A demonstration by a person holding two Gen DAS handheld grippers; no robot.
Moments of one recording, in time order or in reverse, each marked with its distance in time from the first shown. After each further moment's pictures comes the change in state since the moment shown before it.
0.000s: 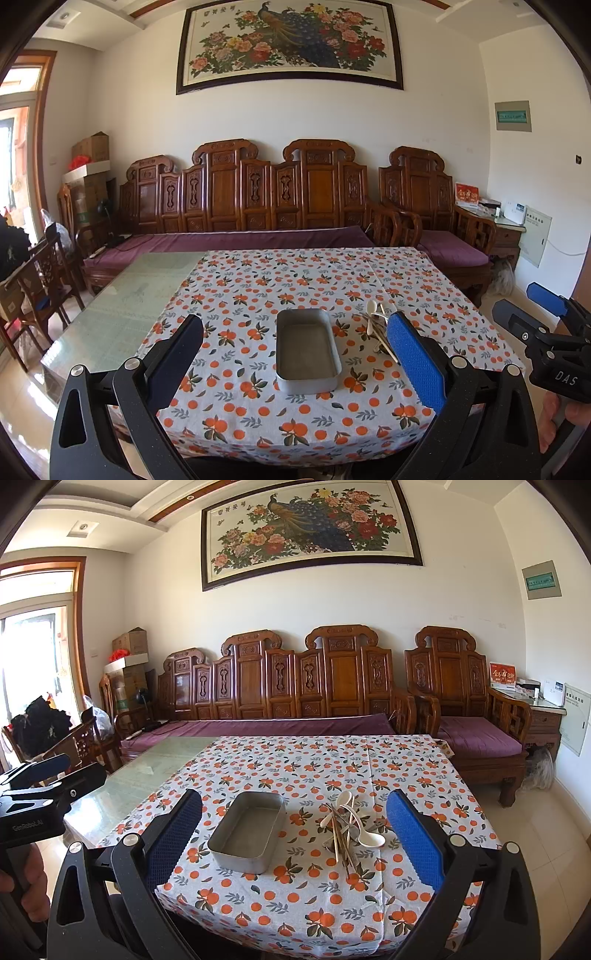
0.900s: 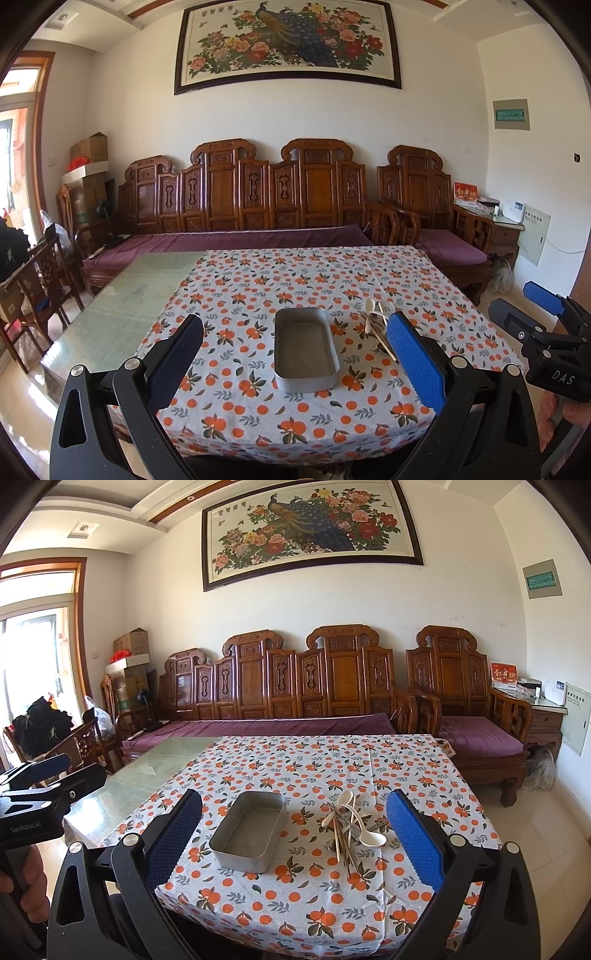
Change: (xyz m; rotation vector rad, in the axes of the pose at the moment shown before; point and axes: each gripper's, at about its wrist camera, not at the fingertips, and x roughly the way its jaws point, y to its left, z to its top) left arm -0.004 -0.004 0.004 0.002 0.006 -0.006; right arm 0.000 0.005 0.001 0.001 0.008 0.000
